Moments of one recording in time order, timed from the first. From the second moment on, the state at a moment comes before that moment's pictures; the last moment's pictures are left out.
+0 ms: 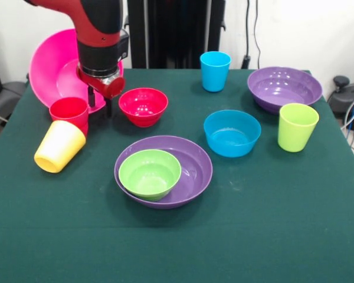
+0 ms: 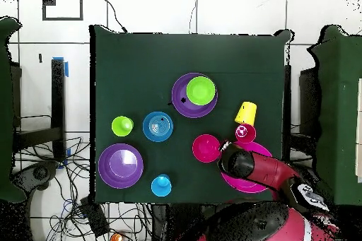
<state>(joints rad) -0.60 -0.43 -0.06 1.80 -0.30 0.18 2.14</state>
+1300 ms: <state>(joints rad) -0.53 -0.50 -0.13 1.80 -0.31 0.32 2.14</state>
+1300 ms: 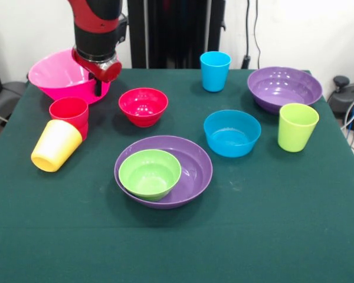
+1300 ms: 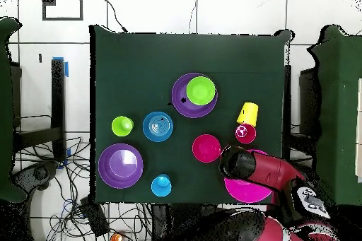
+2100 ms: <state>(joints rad) -0.52 -0.51 -0.13 1.80 -0.31 0.33 2.14</state>
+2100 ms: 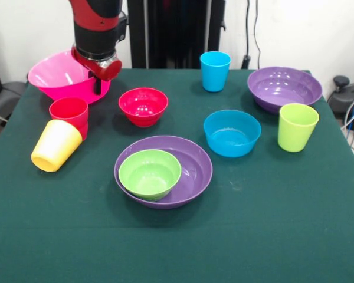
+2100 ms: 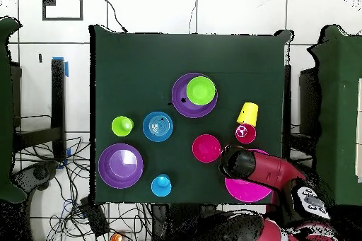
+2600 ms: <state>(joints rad) -0.37 -0.58 -0.19 1.75 -0.29 0.65 2.14</state>
